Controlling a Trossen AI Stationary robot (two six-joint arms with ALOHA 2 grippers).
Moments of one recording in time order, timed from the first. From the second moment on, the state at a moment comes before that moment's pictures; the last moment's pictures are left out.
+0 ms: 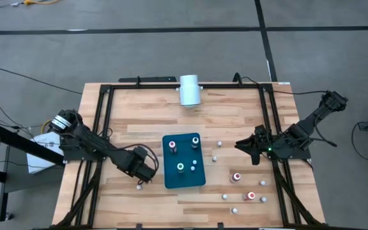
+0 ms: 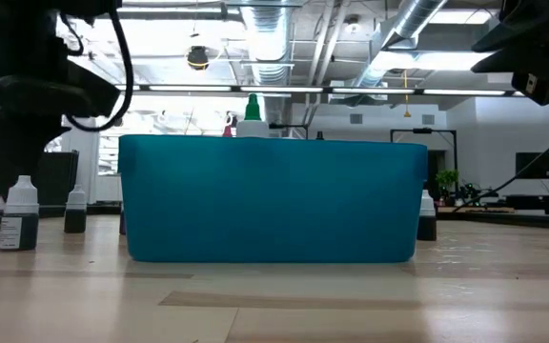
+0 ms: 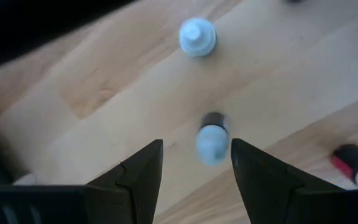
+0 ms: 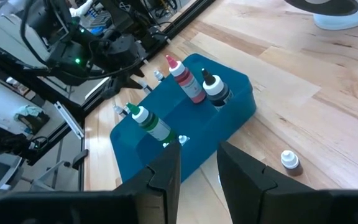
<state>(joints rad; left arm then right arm) -0.48 1.62 0.97 -1.01 -0.11 -1.46 0.67 0.60 0.46 -0.40 0.70 0.98</state>
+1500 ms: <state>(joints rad) -0.49 1.66 0.96 -0.95 -0.15 -1.49 0.67 0.60 0.46 -0.40 0.70 0.99</state>
